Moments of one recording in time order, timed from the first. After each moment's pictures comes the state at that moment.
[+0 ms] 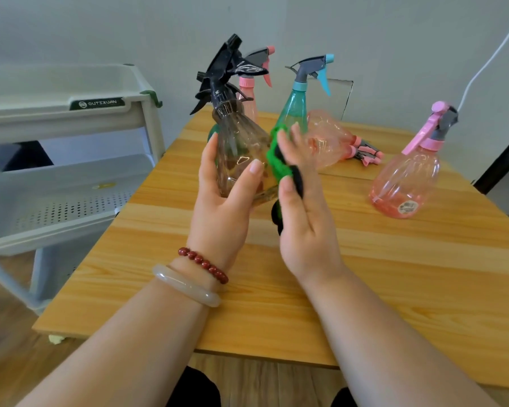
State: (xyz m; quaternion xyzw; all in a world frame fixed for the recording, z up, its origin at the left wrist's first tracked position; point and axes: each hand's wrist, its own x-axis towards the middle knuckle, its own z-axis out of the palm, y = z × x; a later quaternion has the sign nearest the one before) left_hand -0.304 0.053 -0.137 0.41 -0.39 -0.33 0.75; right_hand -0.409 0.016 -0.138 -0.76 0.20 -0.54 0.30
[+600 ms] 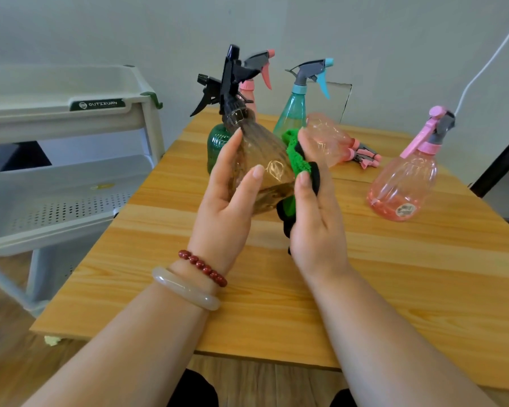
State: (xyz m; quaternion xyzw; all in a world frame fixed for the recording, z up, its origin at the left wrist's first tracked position) left_hand -0.300 0.053 -0.140 0.42 -0.47 -0.30 0.72; right_hand -0.413 0.013 -0.135 -0.72 0.20 -0.57 0.33
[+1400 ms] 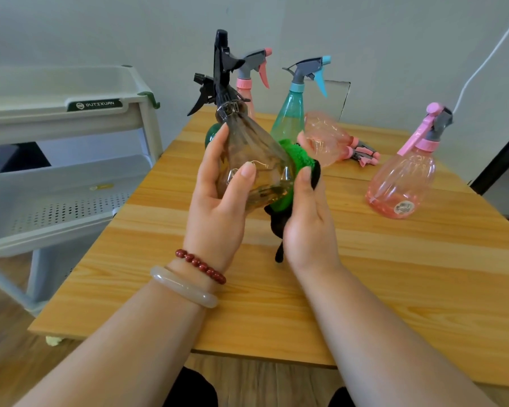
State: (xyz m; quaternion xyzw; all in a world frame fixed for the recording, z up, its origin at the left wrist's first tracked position) left_hand -0.302 0.054 -0.138 0.39 -0.43 -0.29 0.76; right_hand -0.408 0.018 -0.134 -0.64 0.23 -0.56 0.47
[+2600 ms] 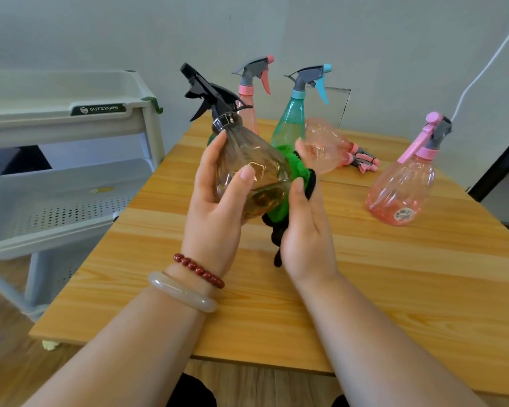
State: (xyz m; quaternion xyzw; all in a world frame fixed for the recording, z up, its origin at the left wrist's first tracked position) left_hand -0.300 0.059 -0.133 0.38 -0.42 -0.30 0.77; right_hand -0.406 0.019 -0.137 -0.68 0.20 -0.56 0.43
